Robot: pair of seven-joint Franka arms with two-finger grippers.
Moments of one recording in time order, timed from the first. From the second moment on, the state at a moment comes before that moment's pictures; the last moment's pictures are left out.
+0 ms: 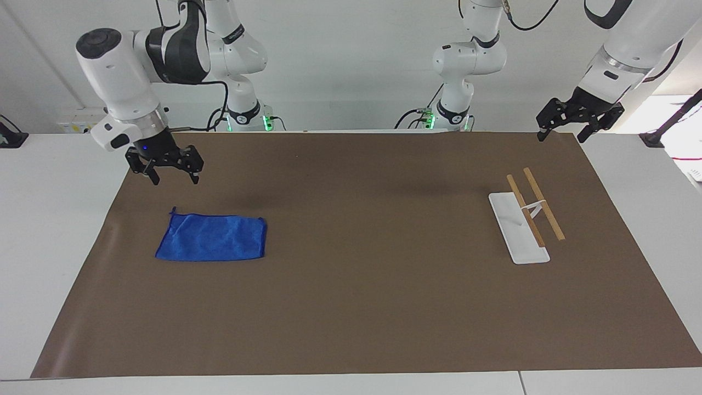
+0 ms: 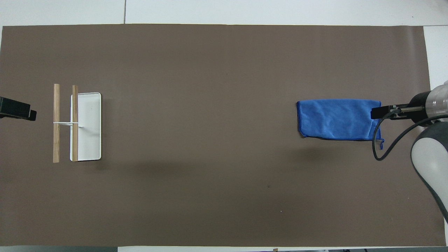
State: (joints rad) left arm 0.00 -0.06 -0.01 -1.59 -0.02 1.50 0.11; right arm 0.02 -0.11 -0.09 -2.10 -0.01 2.08 -0.08
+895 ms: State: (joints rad) left arm 0.00 -0.06 -0.01 -1.59 -0.02 1.50 0.11; right arm -0.03 0.11 -0.09 -2.32 -0.01 2.51 -0.23
